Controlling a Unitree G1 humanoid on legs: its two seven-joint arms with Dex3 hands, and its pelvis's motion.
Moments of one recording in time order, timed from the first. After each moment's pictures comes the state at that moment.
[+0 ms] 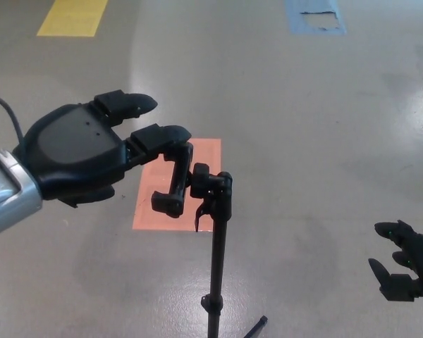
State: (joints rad) left_arm -0.57 0.85 -0.36 0.18 0.84 -0.57 -0.05; right_arm -0.59 -0.37 0.10 1.25 -0.27 -0.21 0.02
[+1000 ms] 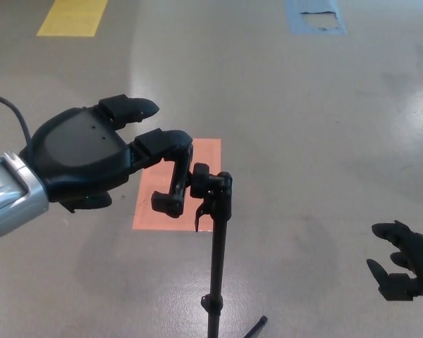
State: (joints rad) left_arm -0.57 0.83 -0.36 0.18 0.88 -0.56 -0.07; right_arm -0.60 -0.37 0.13 1.25 -0.27 -0.19 0.05
